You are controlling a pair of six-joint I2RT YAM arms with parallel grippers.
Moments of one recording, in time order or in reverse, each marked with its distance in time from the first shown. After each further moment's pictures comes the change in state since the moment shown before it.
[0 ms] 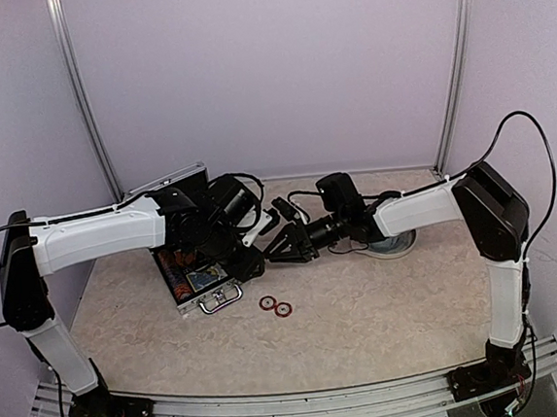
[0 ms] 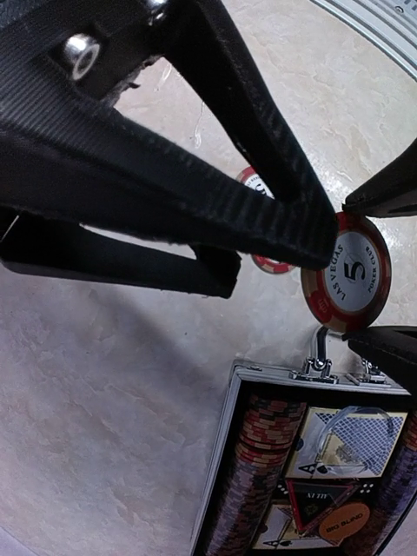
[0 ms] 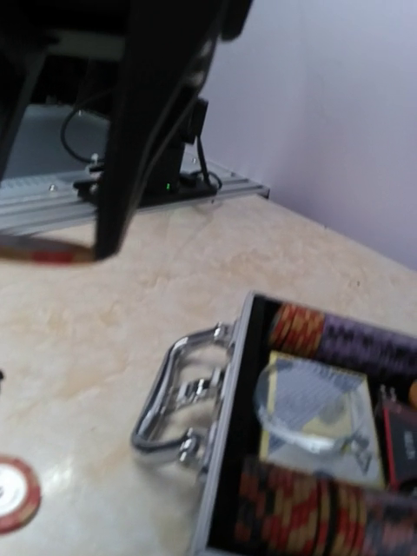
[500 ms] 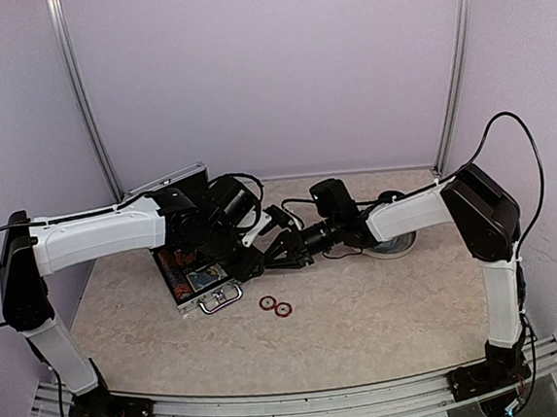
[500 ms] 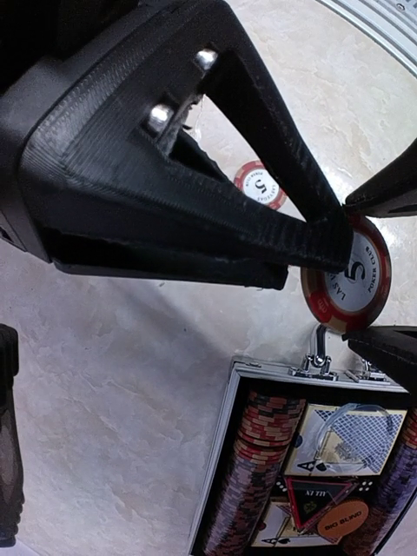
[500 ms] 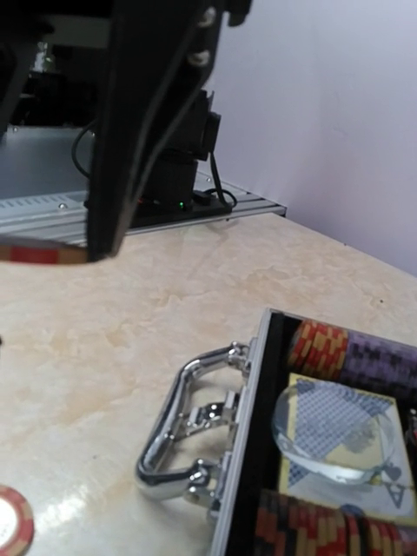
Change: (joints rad) left arm 0.000 0.000 -0.004 0.003 -0.009 0.001; right arm 0.023 0.057 0.024 0.044 -0.041 0.054
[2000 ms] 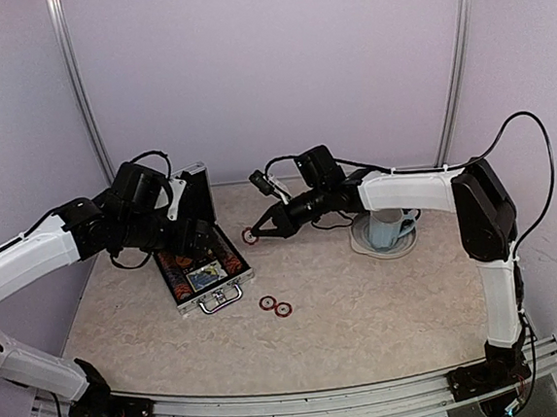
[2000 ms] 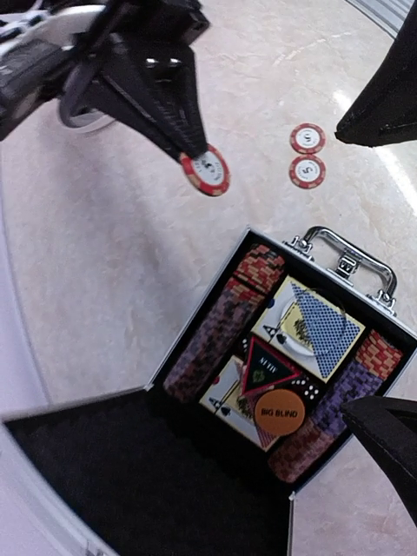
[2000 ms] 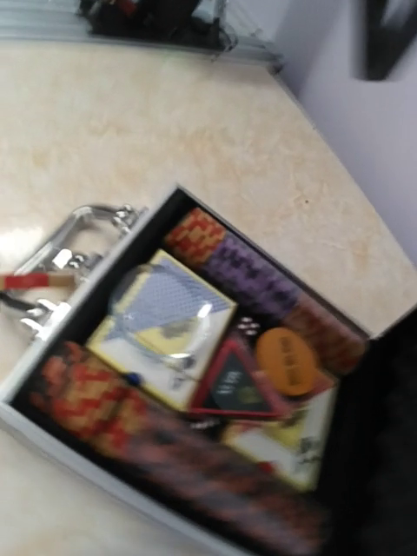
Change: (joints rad) left arm 0.200 -0.440 -0.283 0.142 -0.033 -0.163; right arm 0.000 0.021 0.329 -0.400 0.249 -0.589
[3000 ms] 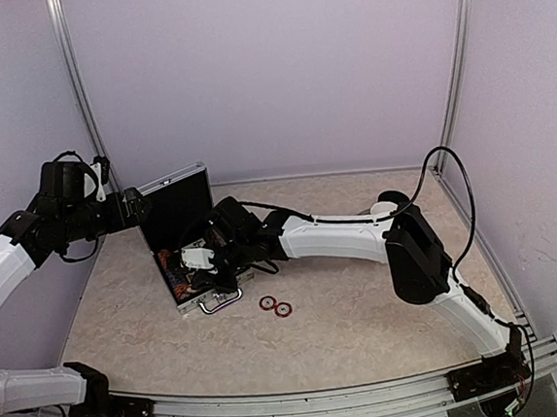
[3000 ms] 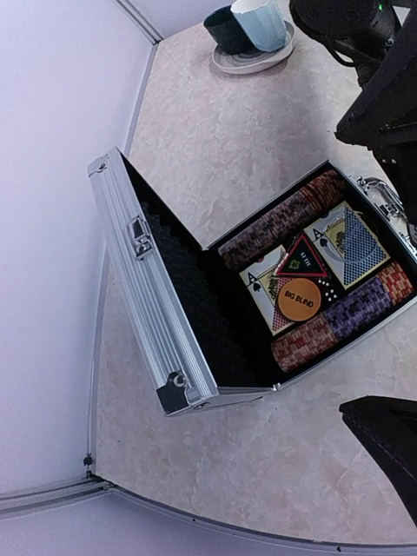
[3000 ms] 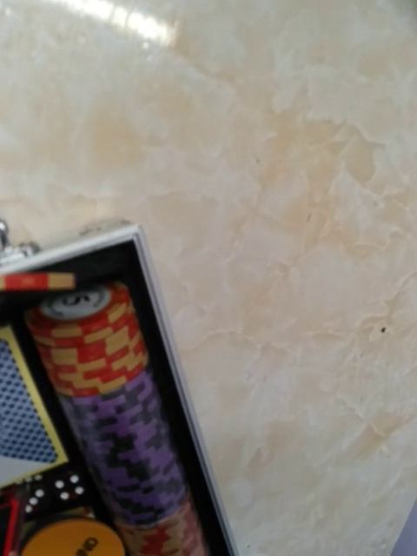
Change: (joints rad) left arm 0.393 -0.259 -0.071 0.030 0.054 -0.156; right arm 0.314 0.406 0.567 -0.264 0.303 -0.757
